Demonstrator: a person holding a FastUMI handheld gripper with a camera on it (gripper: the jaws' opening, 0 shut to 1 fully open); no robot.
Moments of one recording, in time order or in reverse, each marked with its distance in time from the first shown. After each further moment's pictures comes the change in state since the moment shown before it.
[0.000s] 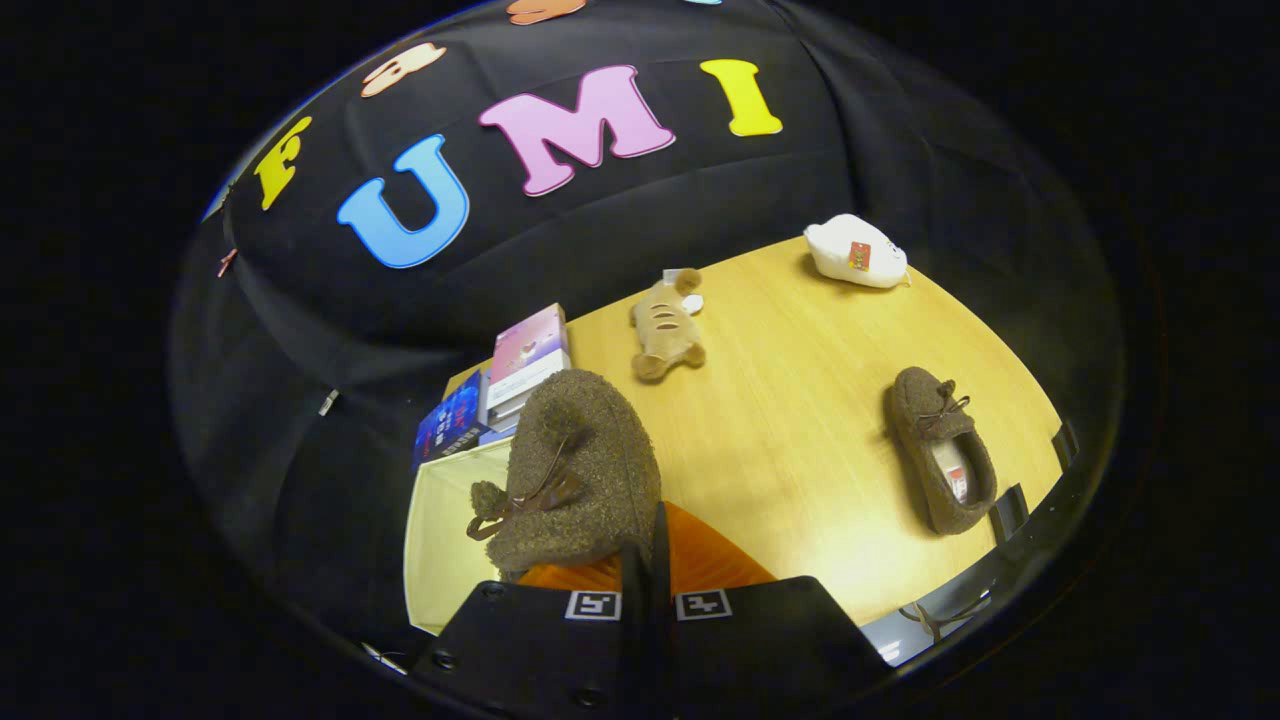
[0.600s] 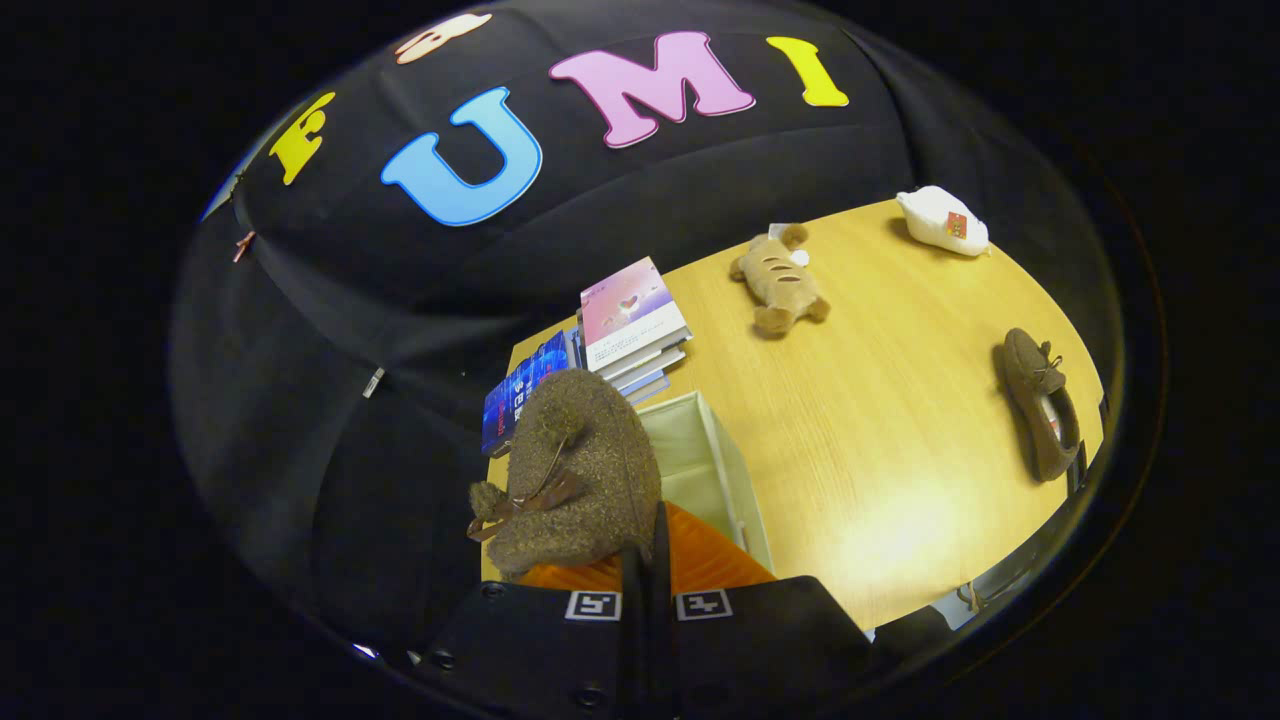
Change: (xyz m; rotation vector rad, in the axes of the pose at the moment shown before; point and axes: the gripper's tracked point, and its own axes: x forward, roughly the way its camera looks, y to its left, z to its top) arm 0.055 0.146 -0.050 0.031 0.127 0.080
